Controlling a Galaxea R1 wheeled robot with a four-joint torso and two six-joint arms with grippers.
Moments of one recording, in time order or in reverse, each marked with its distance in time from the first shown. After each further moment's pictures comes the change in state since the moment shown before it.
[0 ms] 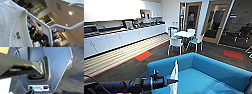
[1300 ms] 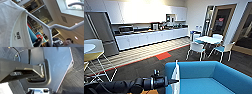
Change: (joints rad) left arm -0.001 0.009 0.000 -0.008 -0.003 0.000; right arm -0.006 0.000 0.000 0.001 -0.001 0.000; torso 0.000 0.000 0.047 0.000
